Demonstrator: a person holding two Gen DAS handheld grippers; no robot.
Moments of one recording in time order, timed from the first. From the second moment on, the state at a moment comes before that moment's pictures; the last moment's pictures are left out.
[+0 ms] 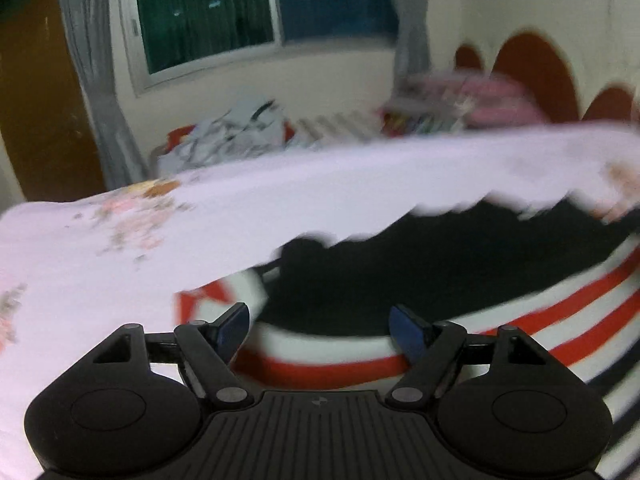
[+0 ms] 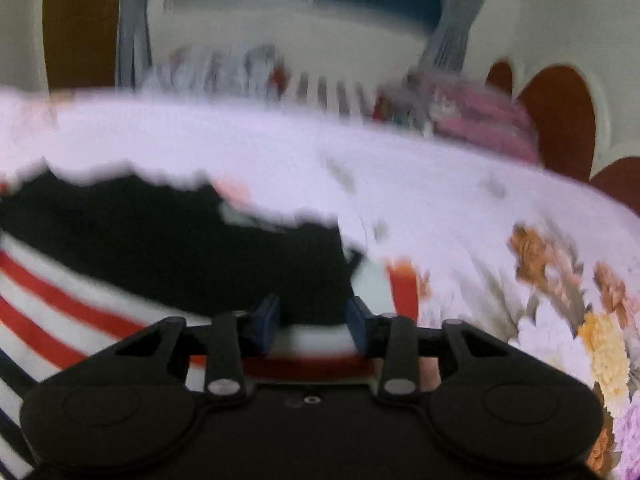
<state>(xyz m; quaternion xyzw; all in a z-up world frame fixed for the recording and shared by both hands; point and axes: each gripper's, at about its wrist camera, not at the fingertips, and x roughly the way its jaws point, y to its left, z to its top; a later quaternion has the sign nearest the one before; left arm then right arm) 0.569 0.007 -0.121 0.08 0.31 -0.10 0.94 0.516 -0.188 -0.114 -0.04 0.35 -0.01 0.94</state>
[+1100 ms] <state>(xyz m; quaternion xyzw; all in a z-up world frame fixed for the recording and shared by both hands) 0.446 -0.018 -0.141 0.10 0.37 -0.12 0.92 0.422 -0.122 -0.141 -0.03 0.40 0.02 0.91</state>
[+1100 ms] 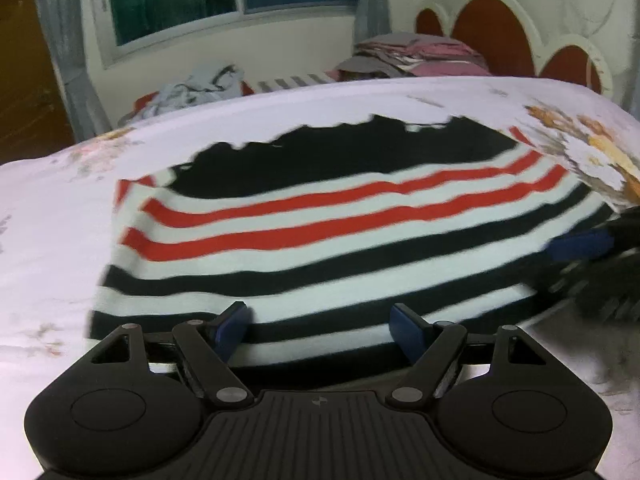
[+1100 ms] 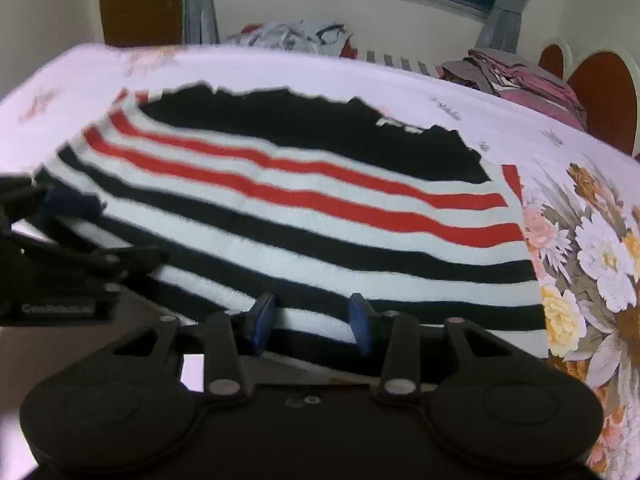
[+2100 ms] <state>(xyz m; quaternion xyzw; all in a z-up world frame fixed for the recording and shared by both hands) 0.446 0.080 -0.162 0.02 0.40 -0.02 0.92 0.389 -0.208 -0.151 -0.01 0.43 -0.06 0.90</state>
